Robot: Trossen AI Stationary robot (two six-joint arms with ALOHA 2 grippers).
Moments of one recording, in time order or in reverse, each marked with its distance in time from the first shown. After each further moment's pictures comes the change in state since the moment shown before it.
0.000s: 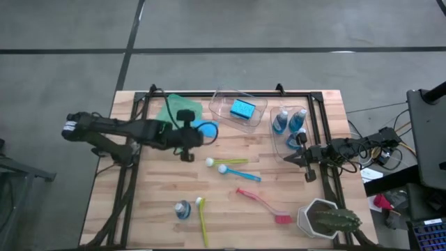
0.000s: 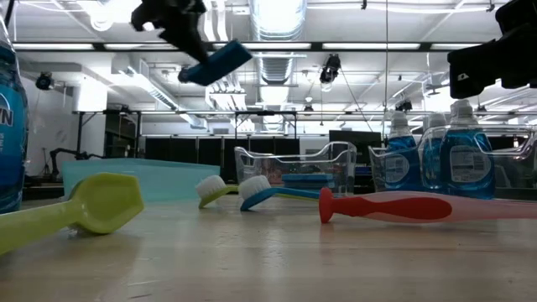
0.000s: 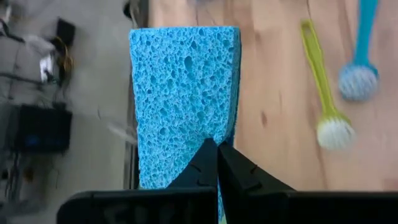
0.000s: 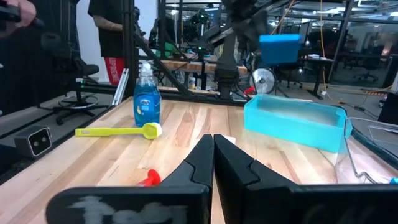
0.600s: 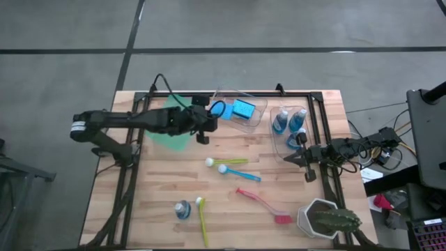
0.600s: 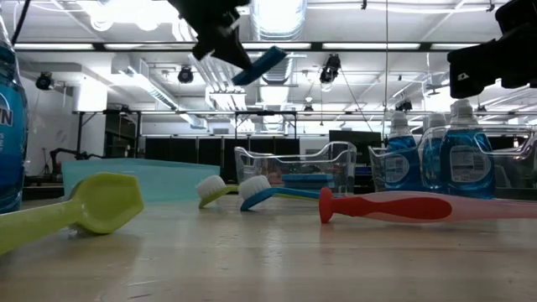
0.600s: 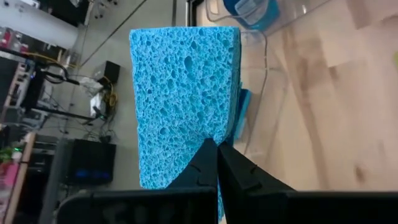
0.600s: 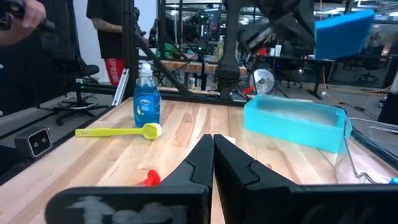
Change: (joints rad) left arm 0.205 0.095 0.000 0.392 0.062 0.377; right arm 0.000 -0.001 0.001 0.000 0.000 0.000
